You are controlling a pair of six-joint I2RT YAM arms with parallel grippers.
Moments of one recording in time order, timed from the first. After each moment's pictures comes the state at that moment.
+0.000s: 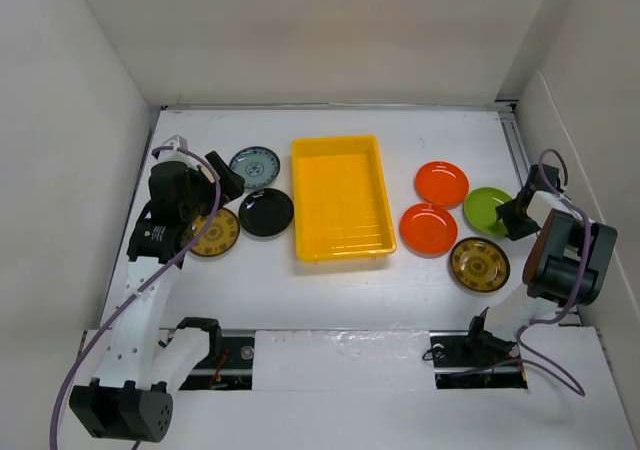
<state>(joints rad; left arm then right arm) -0.09 0.88 0.94 -0.55 0.04 -0.56 -0.42 1.64 0.94 -0.42 0.18 0.81</state>
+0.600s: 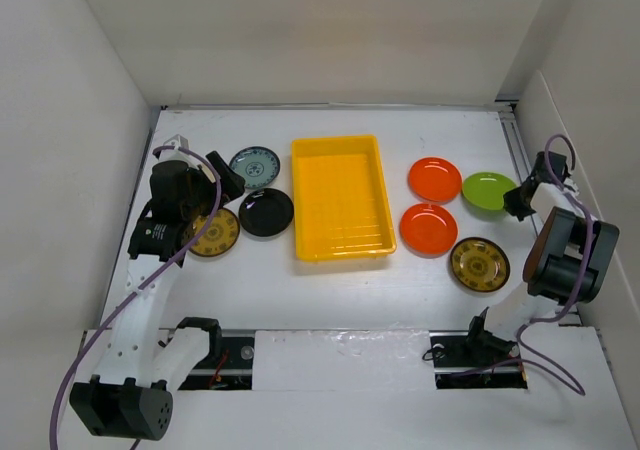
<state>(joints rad) -0.09 0.89 0.94 -0.55 0.03 -0.56 -0.42 1.67 1.04 -0.37 0.14 0.80</state>
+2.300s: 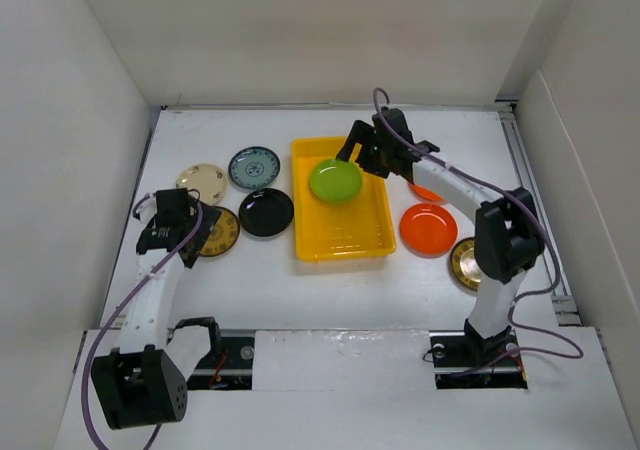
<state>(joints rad) 0.09 0.98 0.73 -0.69 -0.15 -0.96 0.47 1.89 1.49 -0.29 -0.03 0.76</state>
